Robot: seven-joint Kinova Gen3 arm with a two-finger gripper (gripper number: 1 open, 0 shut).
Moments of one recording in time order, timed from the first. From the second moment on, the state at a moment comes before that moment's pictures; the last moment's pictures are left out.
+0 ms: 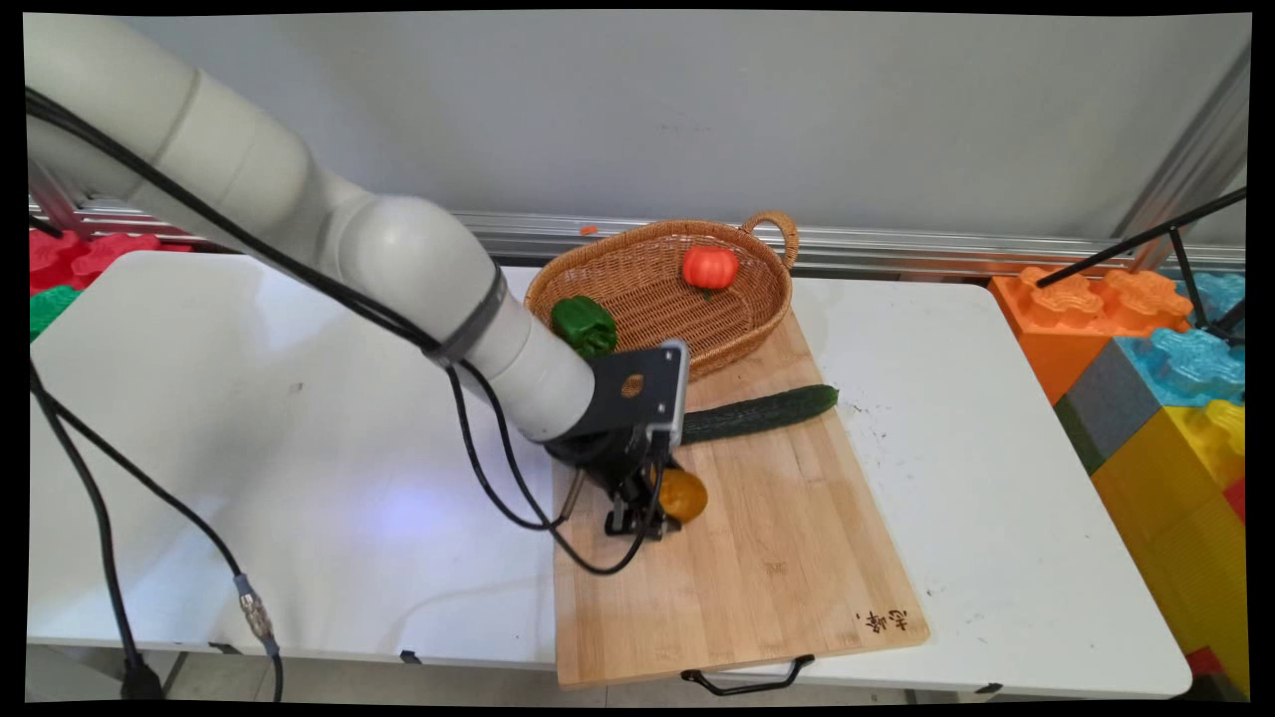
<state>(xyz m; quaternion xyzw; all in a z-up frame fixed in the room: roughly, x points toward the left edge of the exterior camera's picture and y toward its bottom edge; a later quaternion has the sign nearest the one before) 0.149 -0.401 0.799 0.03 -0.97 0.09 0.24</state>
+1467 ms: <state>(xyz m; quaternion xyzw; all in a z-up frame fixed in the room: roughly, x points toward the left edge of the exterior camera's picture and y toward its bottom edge) 0.216 -0.593 0.862 0.29 -0.90 0.23 0.24</state>
